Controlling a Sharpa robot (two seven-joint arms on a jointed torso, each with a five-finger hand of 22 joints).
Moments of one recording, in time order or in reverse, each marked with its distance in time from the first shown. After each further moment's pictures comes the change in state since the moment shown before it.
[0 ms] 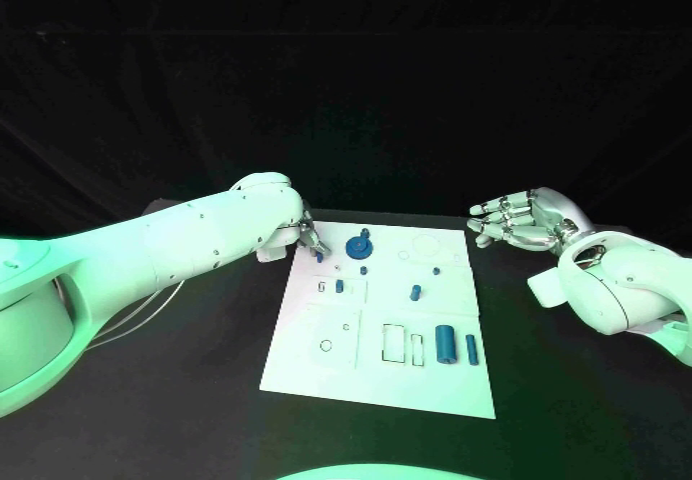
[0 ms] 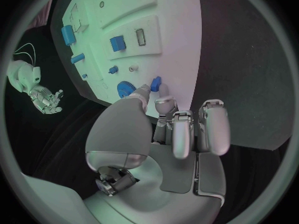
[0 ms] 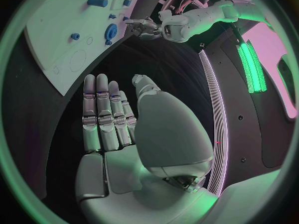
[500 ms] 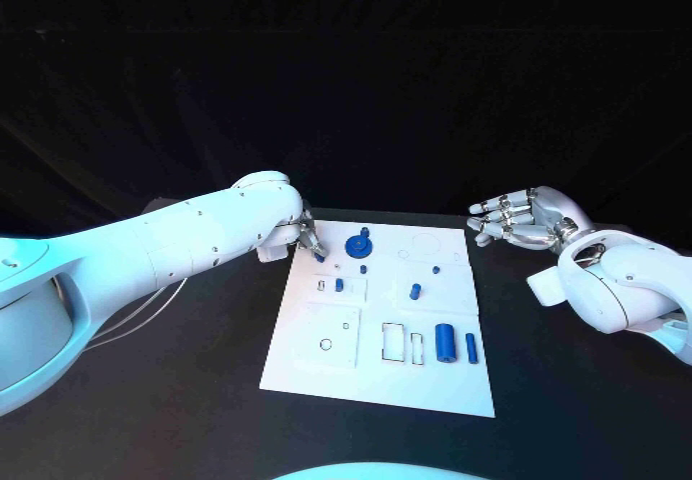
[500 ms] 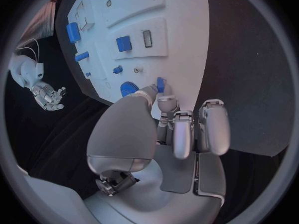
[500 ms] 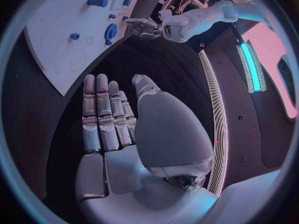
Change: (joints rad) left arm 0.000 -0.001 0.000 0.000 0.047 0.002 0.004; left_hand 0.187 -0.017 0.188 -0.016 0.007 -0.018 0.004 -0.009 -0.014 -0.020 0.002 -0.014 -0.024 0.000 0.000 -0.006 0.000 0.000 0.000 0.000 -0.004 0.003; right arm 0.000 0.000 0.000 0.000 0.000 0.000 0.001; right_hand 0.000 0.000 0.000 0.000 0.000 0.000 0.000 0.000 0.000 0.000 0.000 0.000 -0.001 0.000 0.000 0.000 -0.001 0.000 0.000 0.000 0.000 -0.001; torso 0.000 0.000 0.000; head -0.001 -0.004
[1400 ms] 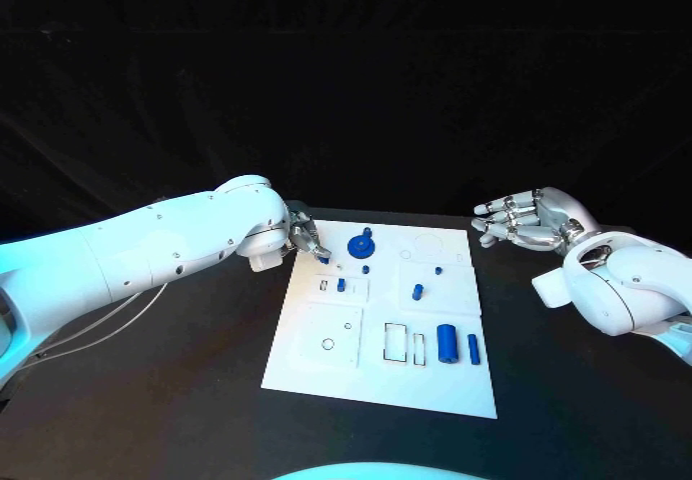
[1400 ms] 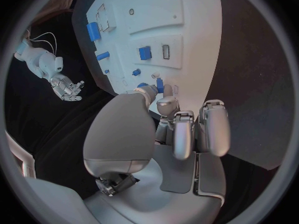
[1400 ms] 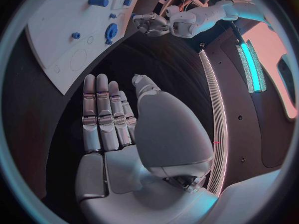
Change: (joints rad) left arm -0.002 -0.158 0.001 0.231 0.101 -0.095 0.044; left_hand -0.012 -0.069 0.133 0.070 0.001 -0.011 0.011 0.059 0.042 0.033 0.003 0.031 0.034 0.004 0.004 0.000 0.001 0.000 0.004 0.011 0.005 0.000; right arm 0.000 -0.008 0.000 0.003 0.000 -0.001 0.002; right_hand 0.000 0.000 0.003 -0.003 0.004 0.000 0.000 0.000 0.000 -0.004 0.004 0.000 0.000 0.000 0.000 0.000 -0.001 0.000 0.000 0.000 0.000 -0.001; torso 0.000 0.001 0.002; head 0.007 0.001
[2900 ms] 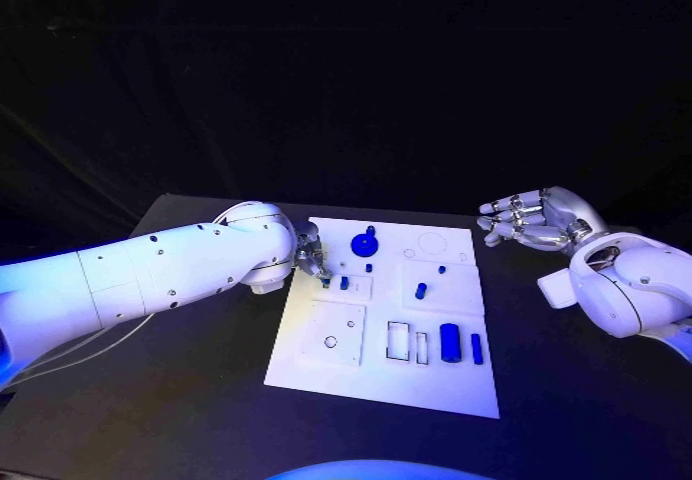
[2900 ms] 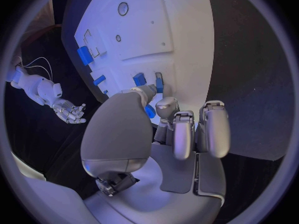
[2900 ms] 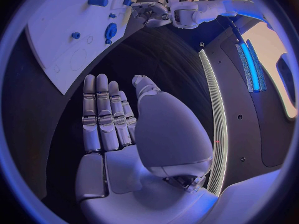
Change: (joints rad) left arm -0.073 -0.060 0.000 0.153 -0.186 -0.035 -0.033; left_hand -0.042 -0.042 0.067 -0.028 -0.009 0.005 -0.004 0.021 0.011 0.021 -0.007 0.023 0.017 0.000 0.000 0.004 0.000 0.000 0.011 -0.004 0.011 0.000; right arm 0.000 -0.002 0.000 0.002 0.007 -0.001 0.009; right_hand -0.005 0.005 0.003 0.003 0.004 0.000 0.000 0.004 0.001 0.000 0.000 0.004 -0.001 0.000 0.000 0.000 -0.001 0.000 0.000 0.000 -0.004 -0.005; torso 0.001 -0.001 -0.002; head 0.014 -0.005
